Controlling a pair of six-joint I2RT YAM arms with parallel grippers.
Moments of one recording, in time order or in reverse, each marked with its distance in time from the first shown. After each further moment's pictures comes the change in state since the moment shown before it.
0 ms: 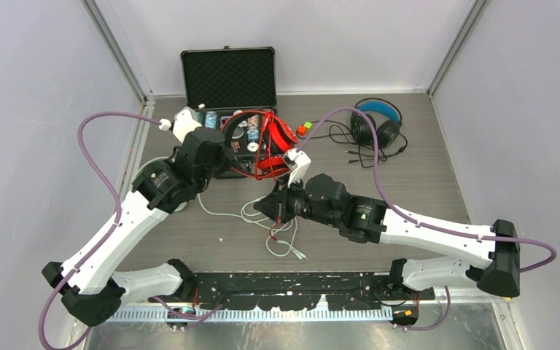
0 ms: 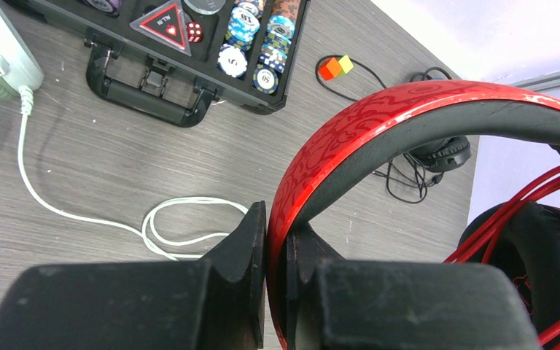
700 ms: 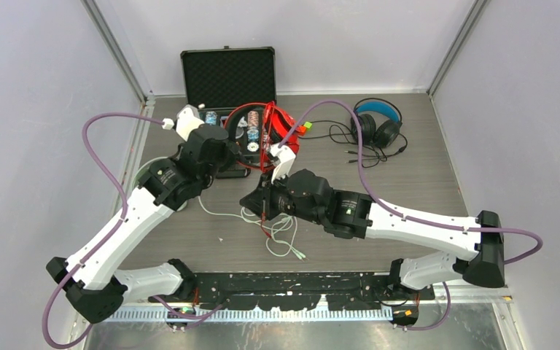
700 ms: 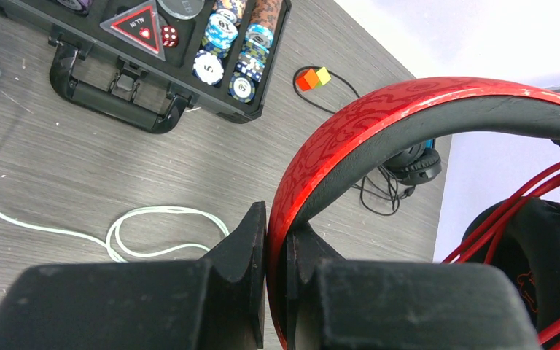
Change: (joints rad) left arm 0.000 0.026 -0.020 0.087 0.000 -0.055; right arm 0.048 0.120 0.155 -0.030 0.060 -0.031
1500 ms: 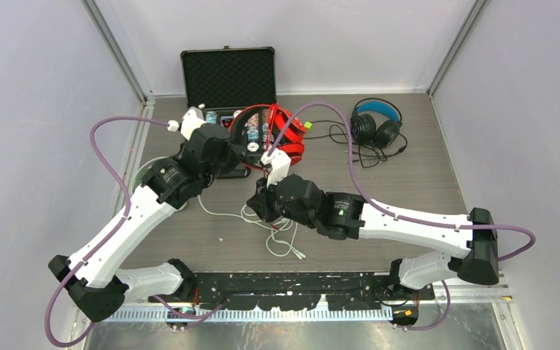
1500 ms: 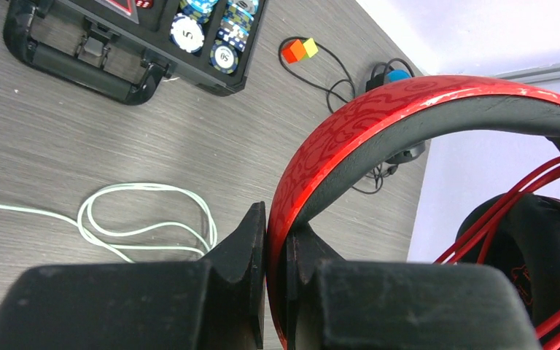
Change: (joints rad) left arm 0.009 0.013 -0.009 0.004 0.088 -0.049; right arm 0.013 0.053 0.039 -0.117 0.135 -0.118
